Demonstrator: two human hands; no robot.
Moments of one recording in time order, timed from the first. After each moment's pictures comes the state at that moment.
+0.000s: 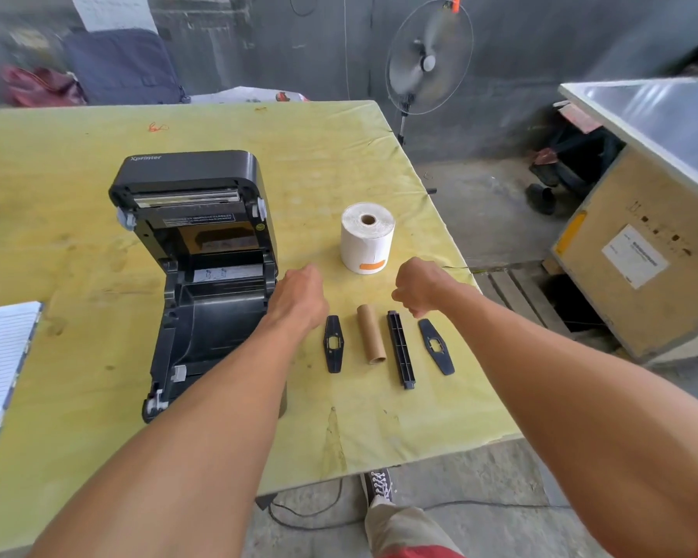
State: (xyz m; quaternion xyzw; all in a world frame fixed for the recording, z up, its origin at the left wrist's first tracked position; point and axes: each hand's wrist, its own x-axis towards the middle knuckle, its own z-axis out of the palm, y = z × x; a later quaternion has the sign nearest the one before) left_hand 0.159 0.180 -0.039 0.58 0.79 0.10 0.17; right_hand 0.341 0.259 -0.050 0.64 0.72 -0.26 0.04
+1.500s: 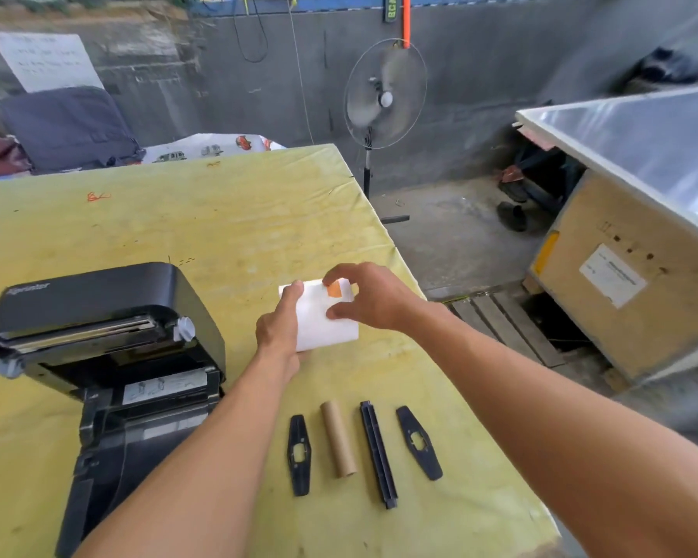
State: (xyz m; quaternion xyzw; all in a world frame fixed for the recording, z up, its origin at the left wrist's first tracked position) left_hand 0.187 0.309 -0.038 0.15 0.66 0.51 0.54; right_hand 0.339 0.344 0.007 0.52 0.78 -0.33 -0.15
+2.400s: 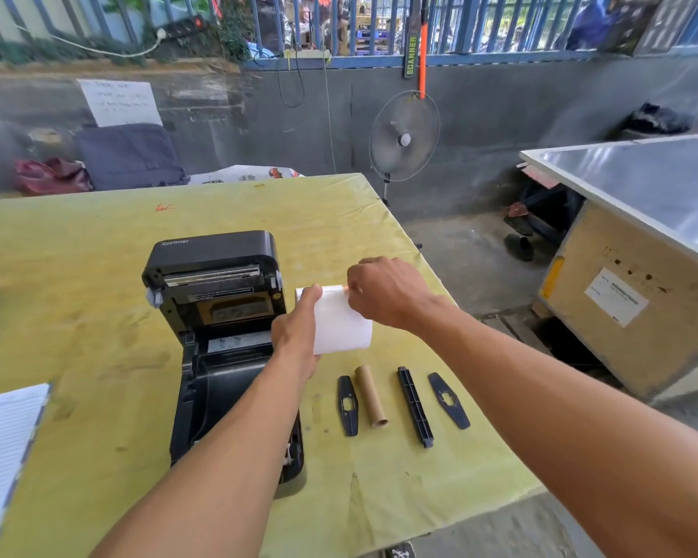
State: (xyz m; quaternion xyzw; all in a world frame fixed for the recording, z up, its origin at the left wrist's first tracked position) left_hand 0.141 0.193 0.000 0.17 0.63 0.55 0.52; right_hand 0.274 0.242 0.044 0.49 0.86 0.02 -0.09
